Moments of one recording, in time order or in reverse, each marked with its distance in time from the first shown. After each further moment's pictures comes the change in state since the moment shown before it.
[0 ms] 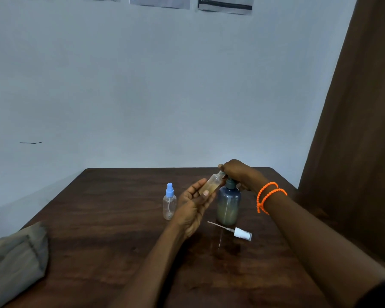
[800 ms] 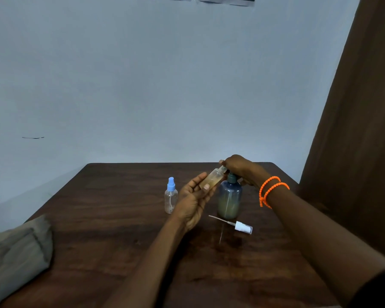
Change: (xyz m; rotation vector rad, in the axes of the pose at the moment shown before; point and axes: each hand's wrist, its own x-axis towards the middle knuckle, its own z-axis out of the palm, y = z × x) left_hand -0.002 0.002 0.002 -0.006 0.013 0.000; right_hand 0.001 0.003 0.002 -0.019 -0.023 -0.034
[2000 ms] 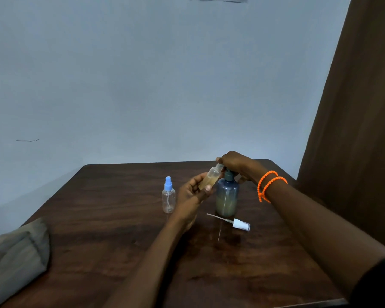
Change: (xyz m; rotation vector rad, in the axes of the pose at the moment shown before) left_hand 0.000 -0.009 -0.007 0.466 -0.087 0.184; right_hand -0.005 -0.005 -0.004 -0.064 -0.014 0.053
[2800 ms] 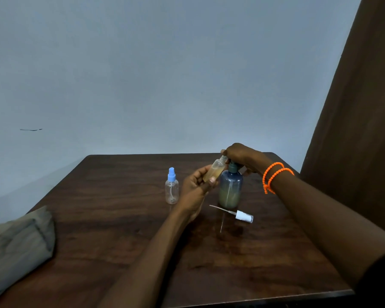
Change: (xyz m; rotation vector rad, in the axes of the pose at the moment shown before) left_hand 0.002 -0.004 0.000 -0.048 -0.006 -0.033; right_hand 0.000 0.002 -0.001 -0.066 0.013 -0.016
